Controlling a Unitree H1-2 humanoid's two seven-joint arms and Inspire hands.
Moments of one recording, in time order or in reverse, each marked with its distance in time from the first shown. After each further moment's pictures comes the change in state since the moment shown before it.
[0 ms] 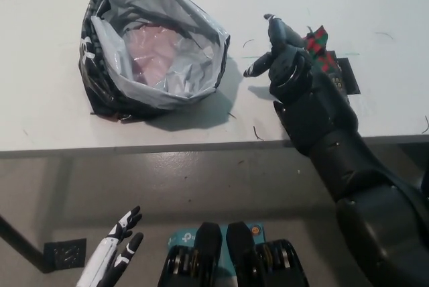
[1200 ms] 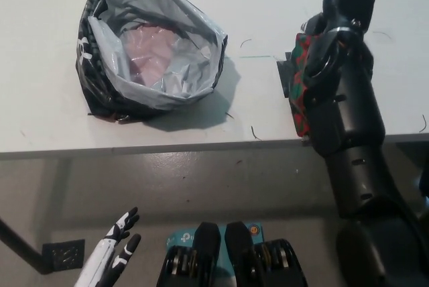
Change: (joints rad) left_arm 0.003 -0.002 0.010 0.012 0.008 -0.015 0.000; right_arm 0.113 0.032 -0.248 -0.398 -0.542 0.017 0.047
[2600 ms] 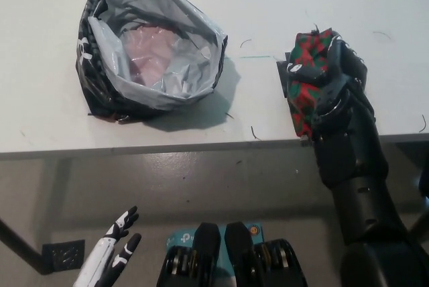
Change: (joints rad) left_arm -0.005 0.000 0.004 0.000 0.015 -0.003 0.000; right_arm 0.107 -0.010 -0.078 0.088 0.150 0.000 0.027
